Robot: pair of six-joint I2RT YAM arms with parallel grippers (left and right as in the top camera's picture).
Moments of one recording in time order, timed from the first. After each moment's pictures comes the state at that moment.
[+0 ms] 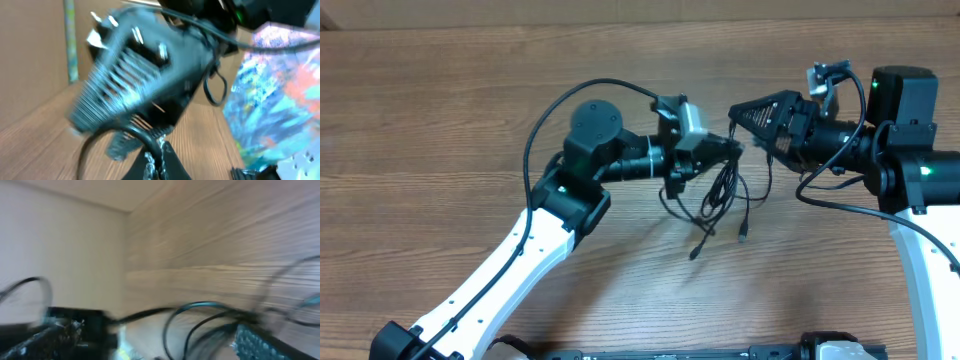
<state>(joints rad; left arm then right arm) -0.55 1.41 1.07 0.34 0.90 -0.14 0.01 1.28 1.35 -0.86 -0.84 0.59</state>
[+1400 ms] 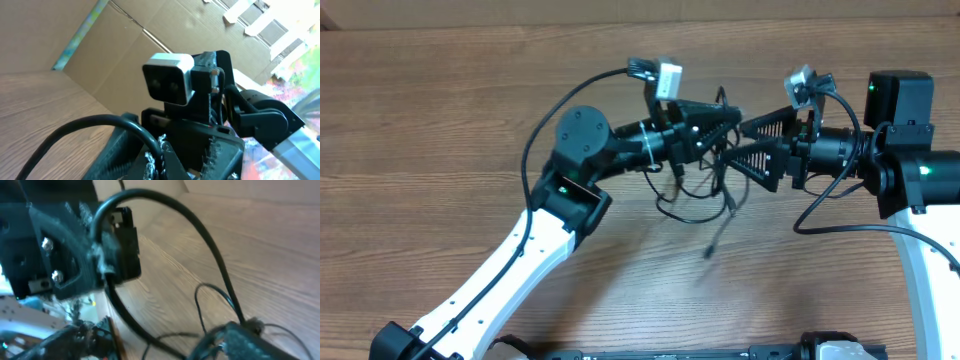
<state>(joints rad) -0.58 1.41 1.07 0.54 0.73 -0.82 0.01 1.28 1.34 -0.90 -1.14 -0.22</state>
